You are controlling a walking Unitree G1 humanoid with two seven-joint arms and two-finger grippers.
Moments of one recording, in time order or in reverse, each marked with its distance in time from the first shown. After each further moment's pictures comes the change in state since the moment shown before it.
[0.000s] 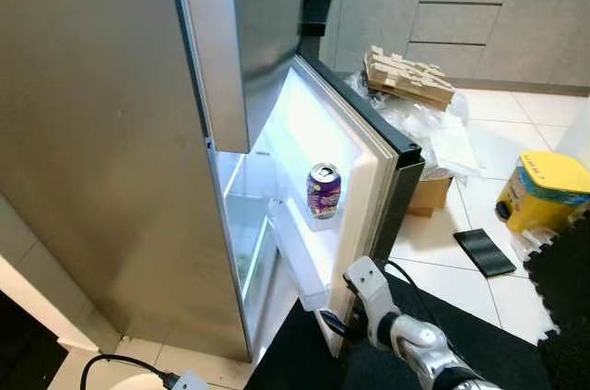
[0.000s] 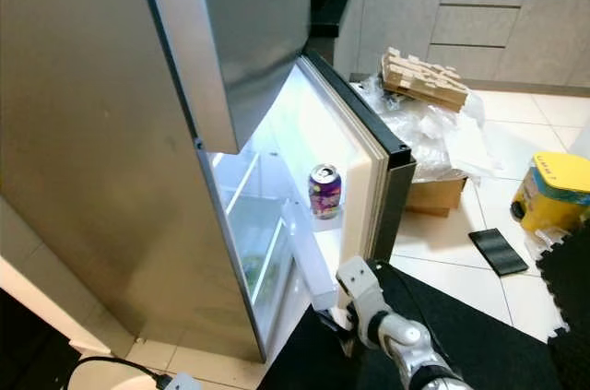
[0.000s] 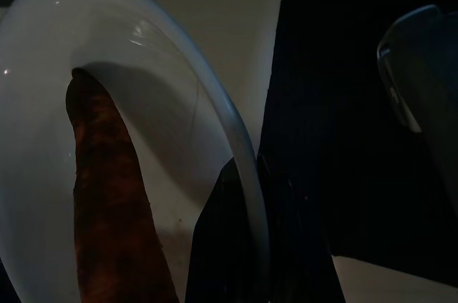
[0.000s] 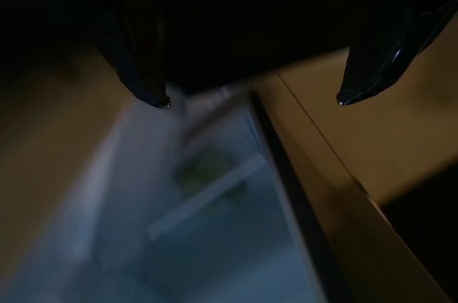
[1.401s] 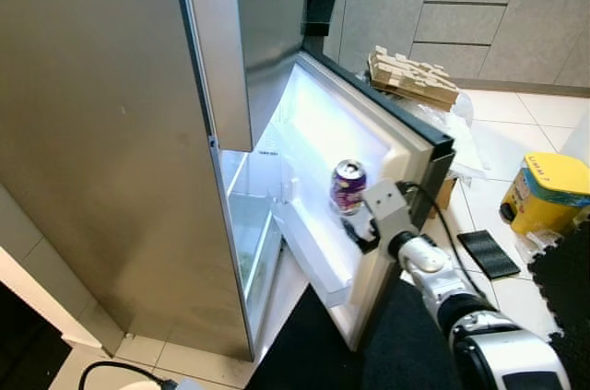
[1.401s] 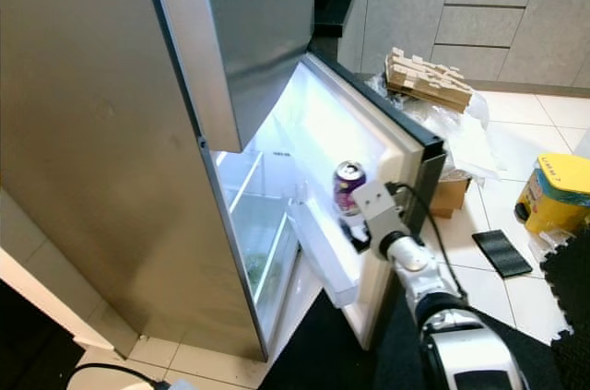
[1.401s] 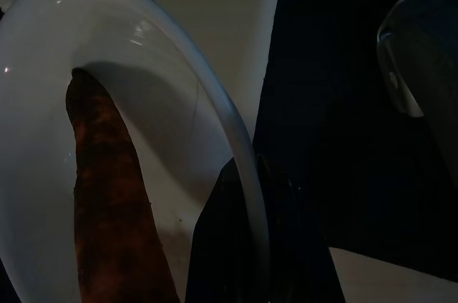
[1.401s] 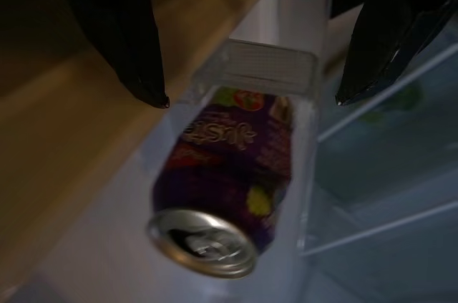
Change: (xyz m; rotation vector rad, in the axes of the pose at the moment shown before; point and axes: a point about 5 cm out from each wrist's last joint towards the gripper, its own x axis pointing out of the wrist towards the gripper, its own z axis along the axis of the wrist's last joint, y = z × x) left arm -0.001 -0.003 -0.008 -0.007 0.019 -0.007; right arm -0.021 -0.090 0.082 -0.207 -0.146 -0.499
